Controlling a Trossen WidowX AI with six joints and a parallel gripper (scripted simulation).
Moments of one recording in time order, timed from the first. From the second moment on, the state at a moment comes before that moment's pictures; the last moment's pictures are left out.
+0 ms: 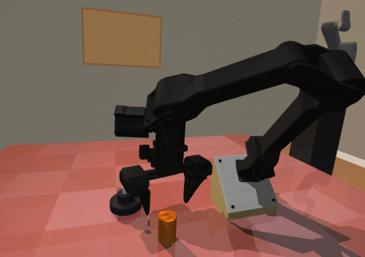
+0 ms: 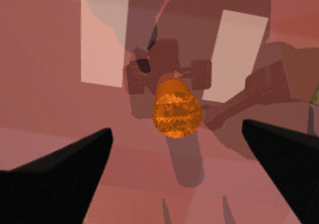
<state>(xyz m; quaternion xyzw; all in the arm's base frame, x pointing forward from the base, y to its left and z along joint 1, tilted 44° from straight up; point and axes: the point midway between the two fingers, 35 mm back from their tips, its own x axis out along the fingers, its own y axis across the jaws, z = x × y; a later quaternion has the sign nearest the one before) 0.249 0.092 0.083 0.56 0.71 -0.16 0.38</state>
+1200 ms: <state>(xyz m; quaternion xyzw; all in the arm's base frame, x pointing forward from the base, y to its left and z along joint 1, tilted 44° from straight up) 0.247 0.129 0.044 0.57 0.71 -0.16 0.38</state>
